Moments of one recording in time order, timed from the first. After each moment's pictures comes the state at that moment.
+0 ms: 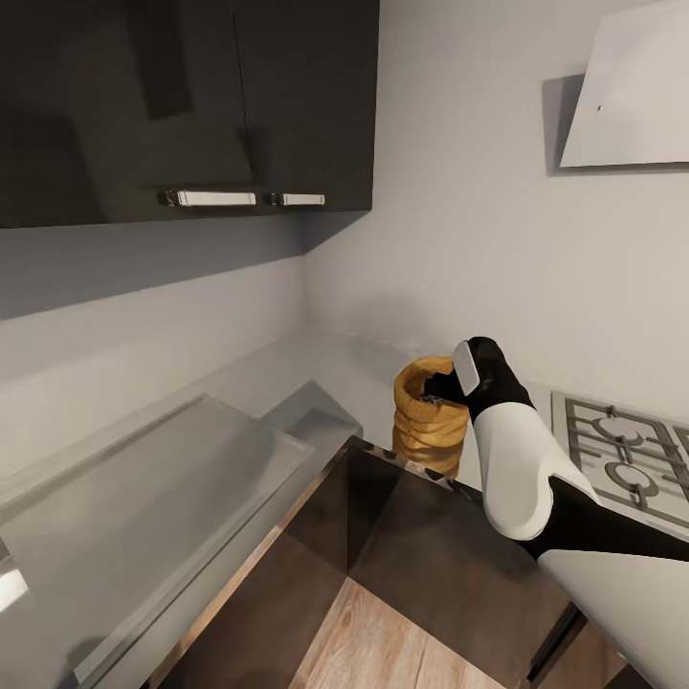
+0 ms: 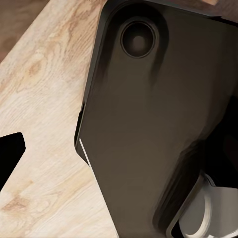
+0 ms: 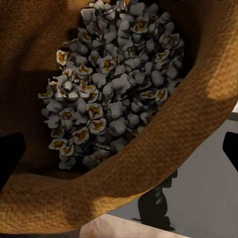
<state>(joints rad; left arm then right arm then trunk) -0.01 0.02 0.01 -0.04 0.26 -0.02 0.00 -1.28 0.17 -0.52 -0.59 0.09 0.99 -0.40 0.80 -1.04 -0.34</state>
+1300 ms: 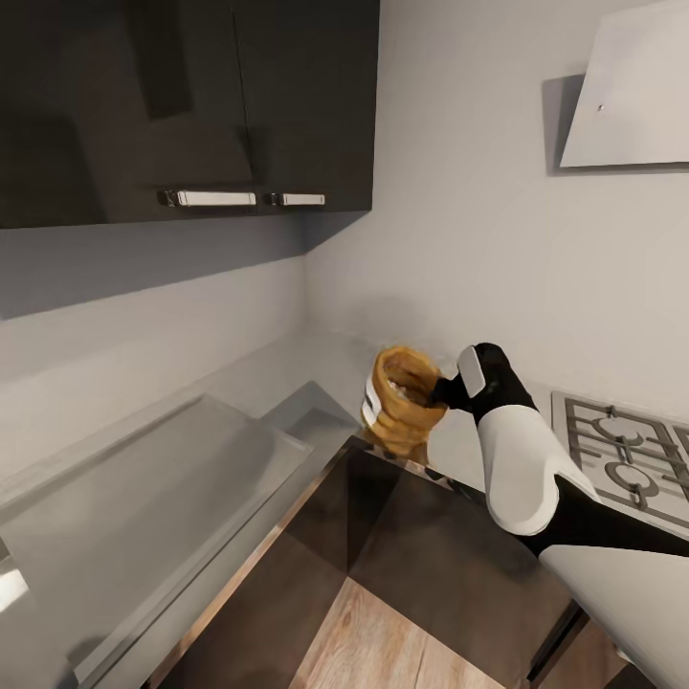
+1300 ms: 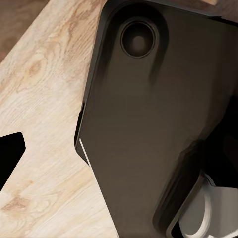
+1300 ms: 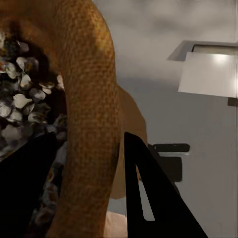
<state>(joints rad) -0.01 0.02 0.01 -0.04 0.26 -0.02 0.00 -1.28 0.16 -0.60 -0.57 0.10 0.97 -0.40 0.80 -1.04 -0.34</state>
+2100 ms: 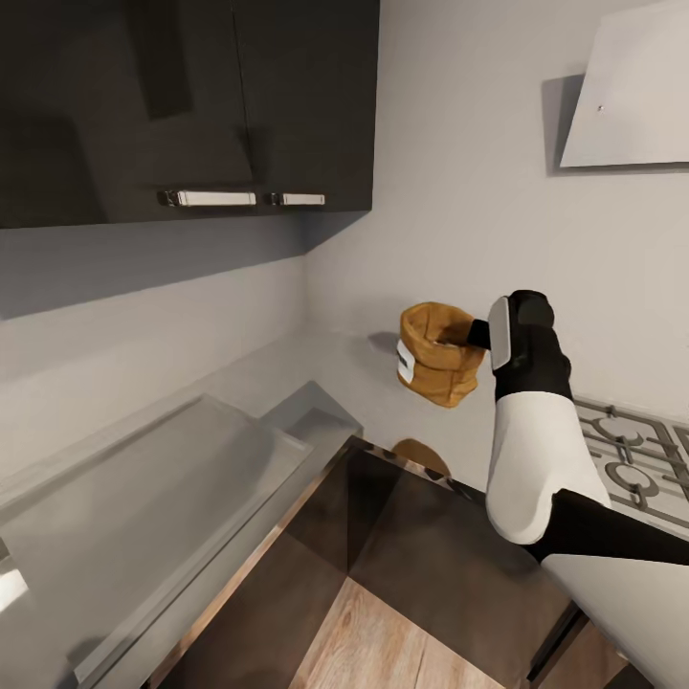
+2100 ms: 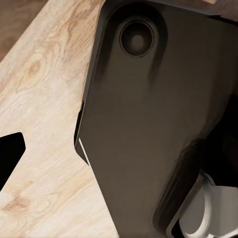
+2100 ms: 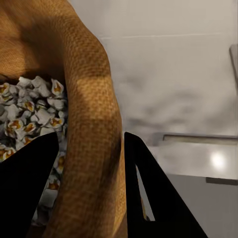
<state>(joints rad) -0.01 0.02 0.01 -0.04 0.26 -0.02 0.00 -1.28 0.16 -0.42 -0.98 0.10 1.04 -0.40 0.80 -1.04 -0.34</state>
